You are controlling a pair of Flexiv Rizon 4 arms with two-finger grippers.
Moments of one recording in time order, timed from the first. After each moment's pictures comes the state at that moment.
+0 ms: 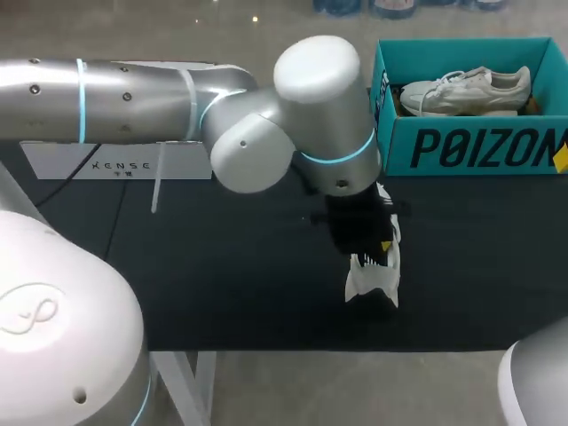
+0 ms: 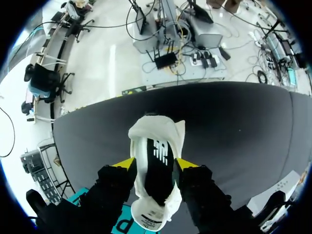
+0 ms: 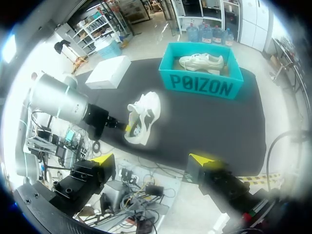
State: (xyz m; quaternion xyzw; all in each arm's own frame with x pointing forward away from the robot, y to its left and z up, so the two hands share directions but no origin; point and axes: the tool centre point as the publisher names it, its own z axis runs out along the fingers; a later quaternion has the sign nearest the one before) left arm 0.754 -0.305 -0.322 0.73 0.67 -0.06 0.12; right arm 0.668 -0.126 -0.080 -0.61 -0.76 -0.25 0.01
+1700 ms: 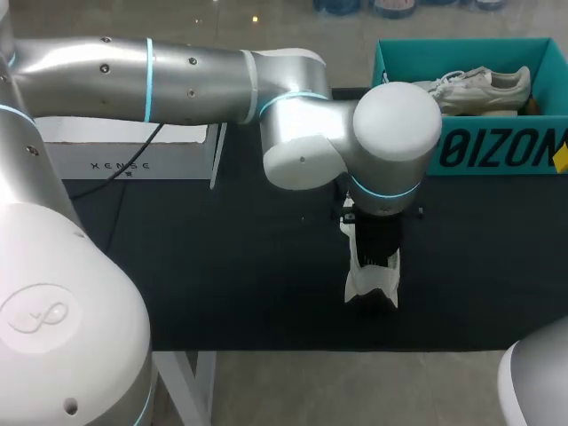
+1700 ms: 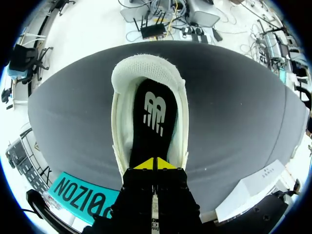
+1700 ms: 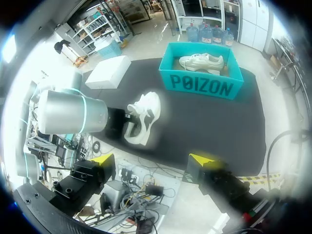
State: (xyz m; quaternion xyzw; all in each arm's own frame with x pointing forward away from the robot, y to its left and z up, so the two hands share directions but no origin) left arm 0.810 -0.312 -0.350 0.70 0.69 0.10 0.14; right arm 0.669 -0.125 -0.079 -0.61 -0.76 -0.25 0.01
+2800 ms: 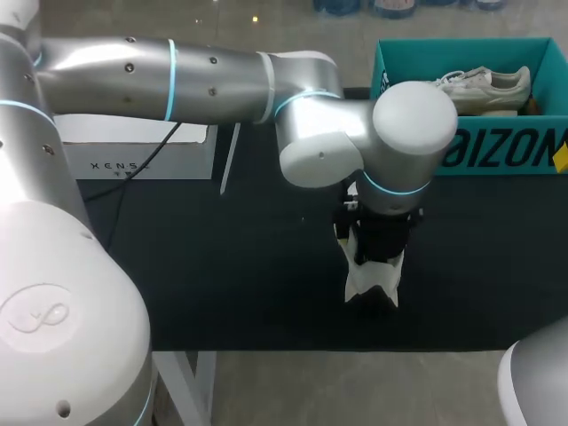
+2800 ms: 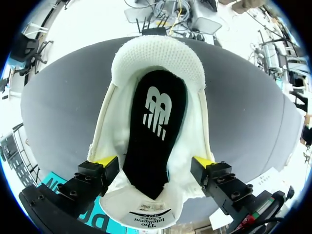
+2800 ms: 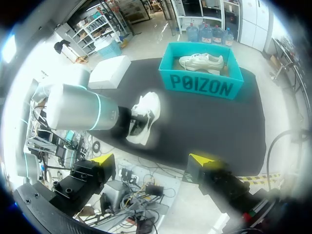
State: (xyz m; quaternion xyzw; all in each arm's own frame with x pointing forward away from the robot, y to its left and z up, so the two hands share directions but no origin) left arm 0.816 -0.313 -0.372 0.68 0.72 0.10 0.10; right arm 0.669 -0.125 -0.079 -0.61 -0.76 -0.24 0.01
